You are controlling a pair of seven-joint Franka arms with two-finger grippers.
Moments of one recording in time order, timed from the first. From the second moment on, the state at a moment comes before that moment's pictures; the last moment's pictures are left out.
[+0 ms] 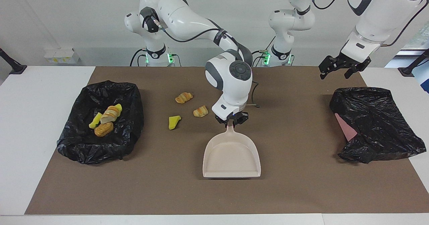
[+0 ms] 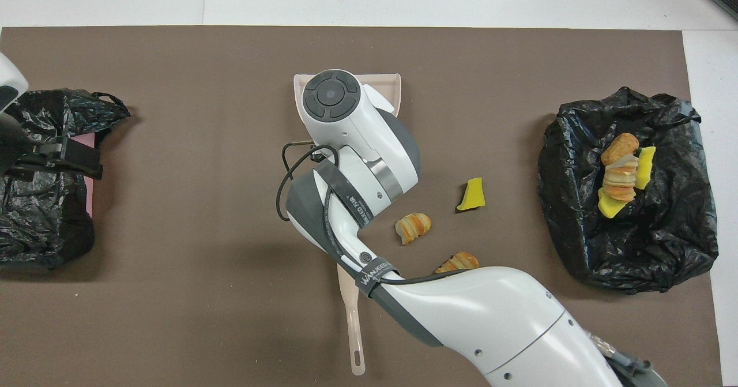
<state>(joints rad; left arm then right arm) -0.13 0.03 0.05 -1.55 0.00 1.49 -0.04 0.57 0.79 0.06 -1.06 -0.06 1.80 0.62</state>
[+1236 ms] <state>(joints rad) -0.13 0.02 0.06 -1.55 0.00 1.48 -0.04 0.55 0.70 0.06 -1.08 -0.04 1.79 0.61</state>
